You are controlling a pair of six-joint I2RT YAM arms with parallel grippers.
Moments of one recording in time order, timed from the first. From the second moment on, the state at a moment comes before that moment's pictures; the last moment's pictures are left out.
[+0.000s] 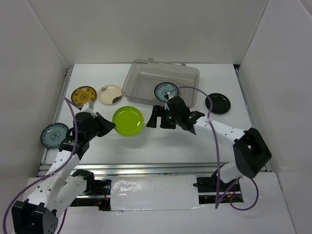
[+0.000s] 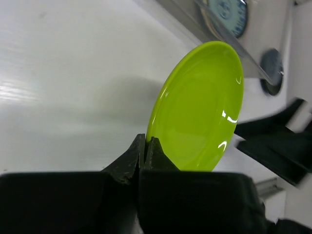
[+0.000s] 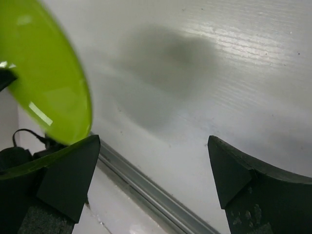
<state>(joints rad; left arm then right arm) -0.19 0.78 0.56 -0.32 0.11 -0.76 0.68 1.43 0.93 -0.16 -0.21 0.70</state>
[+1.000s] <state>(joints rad) -0.23 0.87 0.61 -0.30 0.32 -0.72 0.69 1.39 0.82 0.13 -0.23 0.82</state>
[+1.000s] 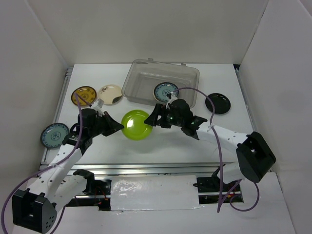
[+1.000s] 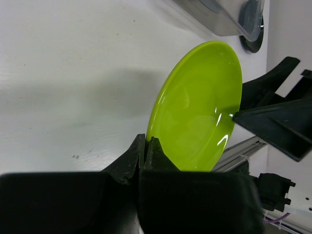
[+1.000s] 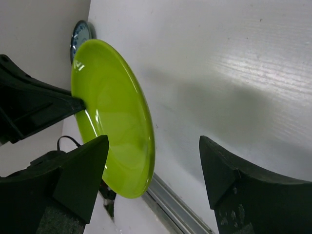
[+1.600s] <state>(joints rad) -0.24 0.87 0.83 -0.54 0.02 -0.85 0.50 1.42 0.93 0.02 -0.14 0.90</state>
